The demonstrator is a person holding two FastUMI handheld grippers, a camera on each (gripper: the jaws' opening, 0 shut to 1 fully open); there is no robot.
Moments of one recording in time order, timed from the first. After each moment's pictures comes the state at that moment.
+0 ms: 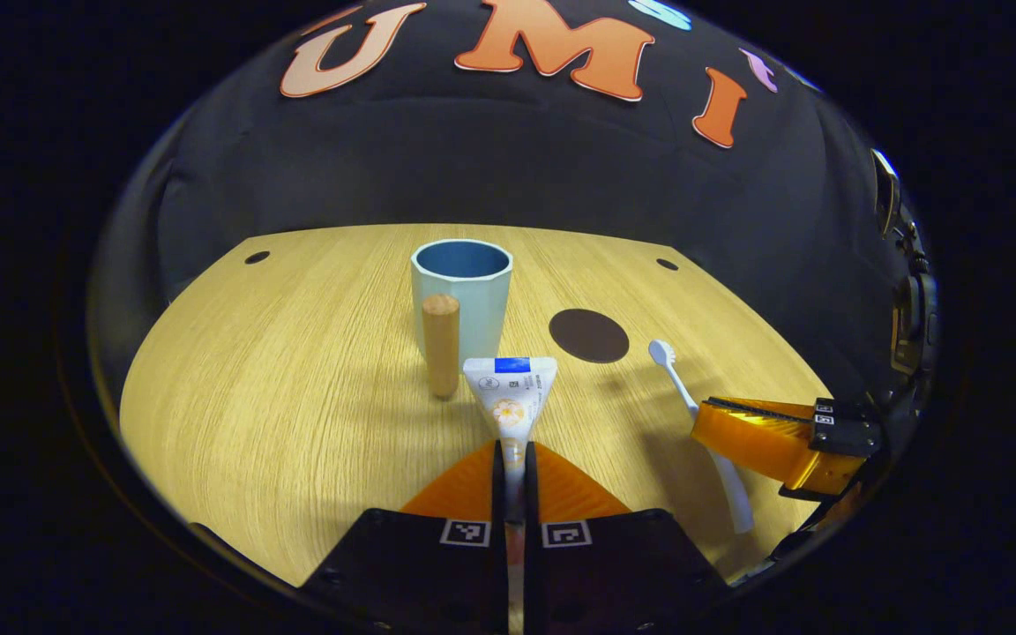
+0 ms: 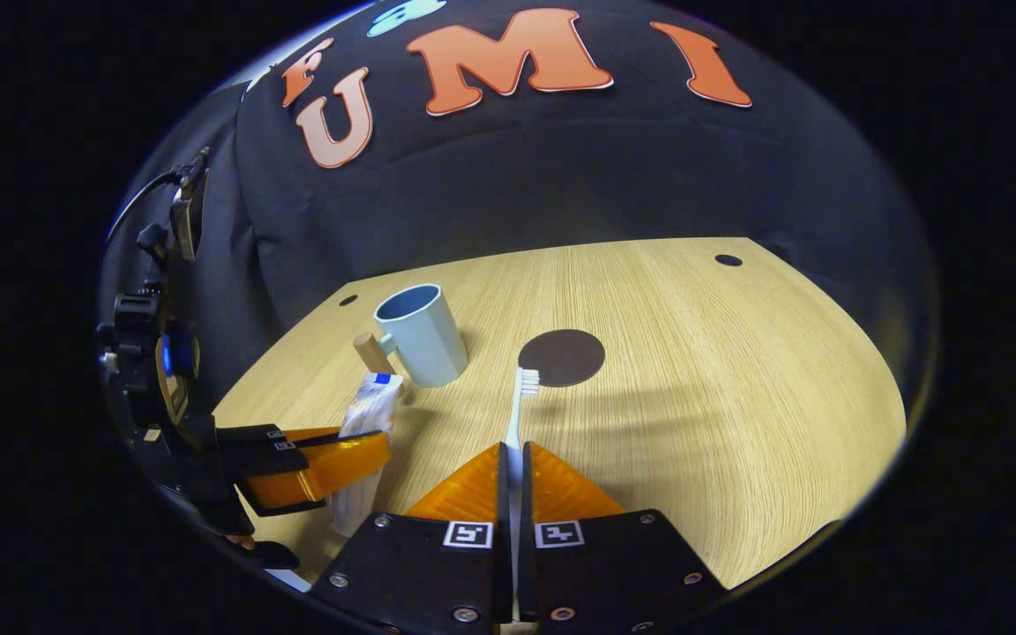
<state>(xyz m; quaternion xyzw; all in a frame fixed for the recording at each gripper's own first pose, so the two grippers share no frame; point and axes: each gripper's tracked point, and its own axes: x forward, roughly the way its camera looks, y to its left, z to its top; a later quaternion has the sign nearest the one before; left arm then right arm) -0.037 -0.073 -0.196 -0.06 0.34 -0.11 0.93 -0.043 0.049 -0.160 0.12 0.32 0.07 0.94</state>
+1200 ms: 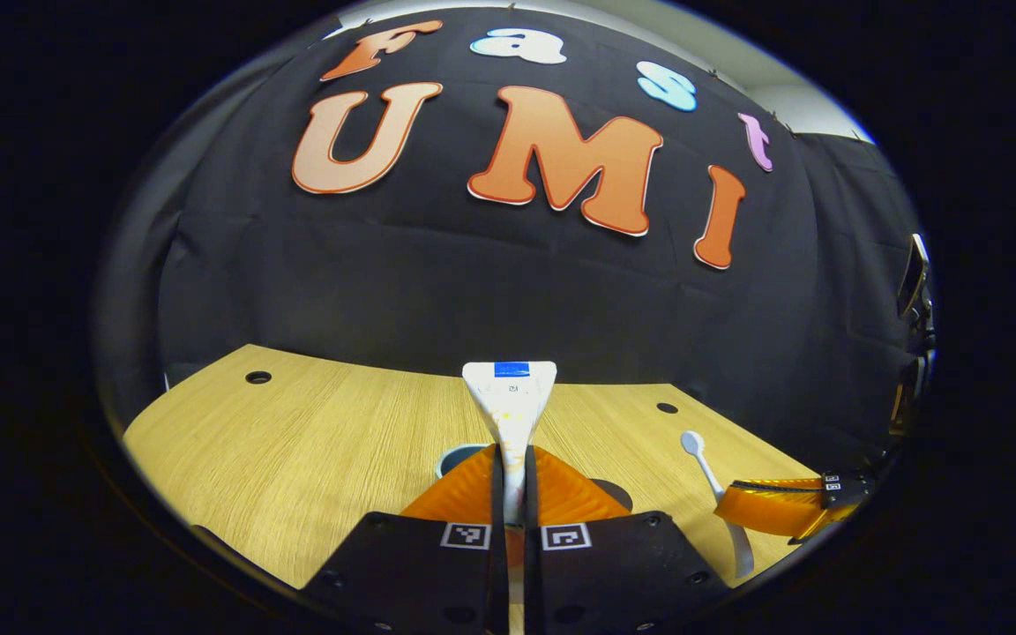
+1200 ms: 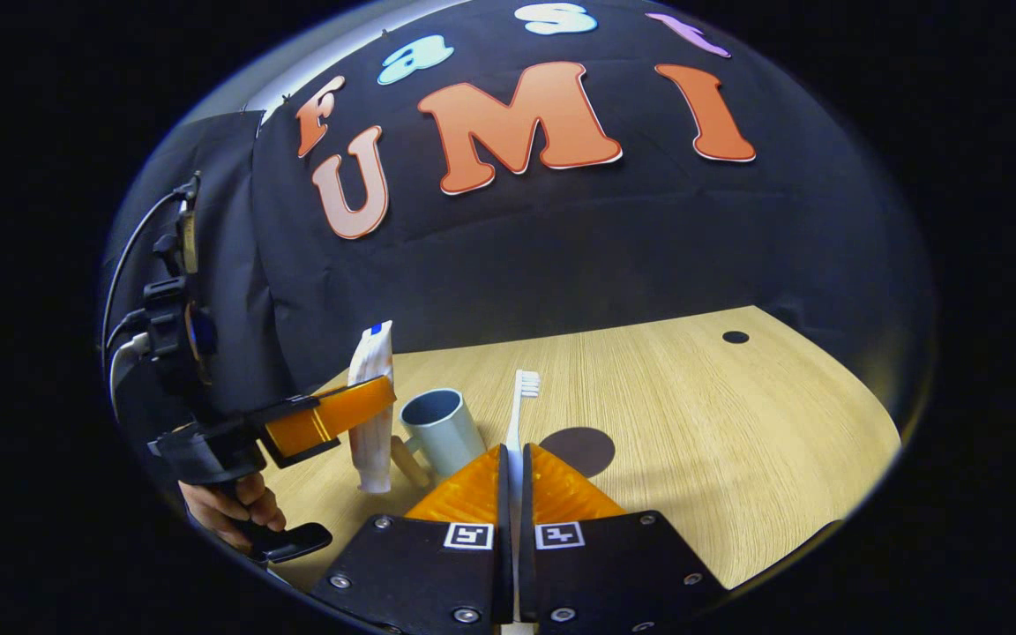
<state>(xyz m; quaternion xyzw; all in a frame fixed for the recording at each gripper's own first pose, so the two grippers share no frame) 0.072 -0.014 -0.097 -0.10 0.13 -0.09 0.98 0.005 0.043 -0.085 0.13 0.19 0.08 0.97</state>
